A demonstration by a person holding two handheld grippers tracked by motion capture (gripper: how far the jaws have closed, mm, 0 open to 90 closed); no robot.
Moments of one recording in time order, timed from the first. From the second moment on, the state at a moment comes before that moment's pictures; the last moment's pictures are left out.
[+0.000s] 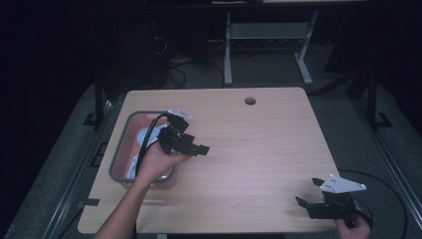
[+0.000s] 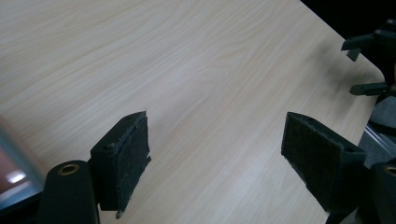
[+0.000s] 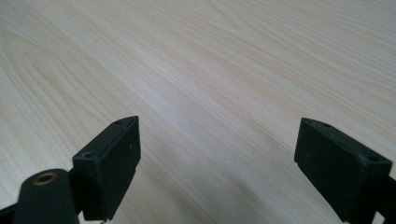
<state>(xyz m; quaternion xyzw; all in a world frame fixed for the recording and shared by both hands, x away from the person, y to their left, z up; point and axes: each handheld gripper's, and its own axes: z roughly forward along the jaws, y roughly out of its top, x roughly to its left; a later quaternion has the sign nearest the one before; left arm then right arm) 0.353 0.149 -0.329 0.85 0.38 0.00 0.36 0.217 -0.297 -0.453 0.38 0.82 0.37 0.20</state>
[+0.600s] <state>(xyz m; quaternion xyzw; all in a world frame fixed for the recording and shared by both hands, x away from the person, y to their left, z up) 0.362 0.215 -0.329 0.82 0.45 0.03 0.37 0.218 -0.296 -0.453 0.38 0.82 0.37 0.19</state>
